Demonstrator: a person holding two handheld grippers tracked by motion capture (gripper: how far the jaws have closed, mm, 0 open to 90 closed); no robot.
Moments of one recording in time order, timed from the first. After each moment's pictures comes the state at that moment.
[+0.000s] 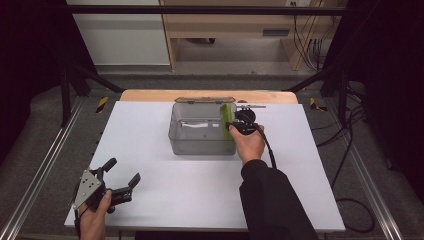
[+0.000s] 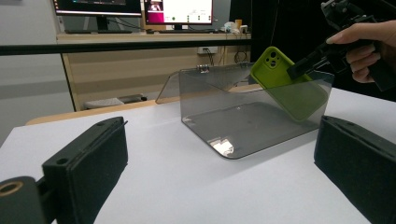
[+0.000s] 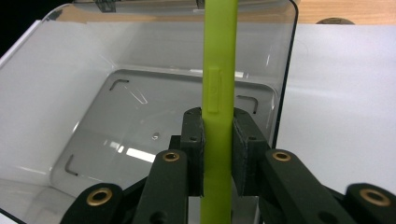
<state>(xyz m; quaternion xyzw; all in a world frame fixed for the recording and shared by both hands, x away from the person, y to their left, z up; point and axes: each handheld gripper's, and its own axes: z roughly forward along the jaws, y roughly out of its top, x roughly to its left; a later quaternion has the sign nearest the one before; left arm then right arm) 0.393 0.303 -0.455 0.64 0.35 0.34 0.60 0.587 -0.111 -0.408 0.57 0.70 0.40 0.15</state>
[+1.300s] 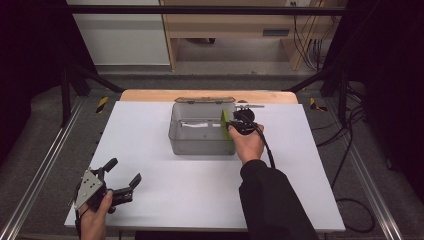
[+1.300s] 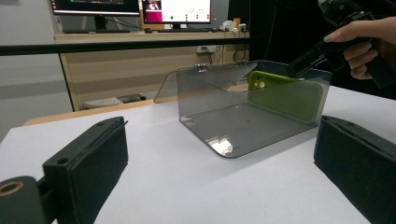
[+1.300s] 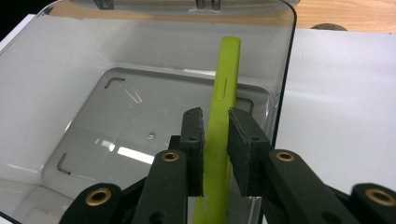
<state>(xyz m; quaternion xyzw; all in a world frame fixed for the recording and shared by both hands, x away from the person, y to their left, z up) 0.393 0.301 -0.455 0.64 0.35 0.34 0.59 0.586 -0.108 -0.405 0.57 0.71 0.39 0.17</state>
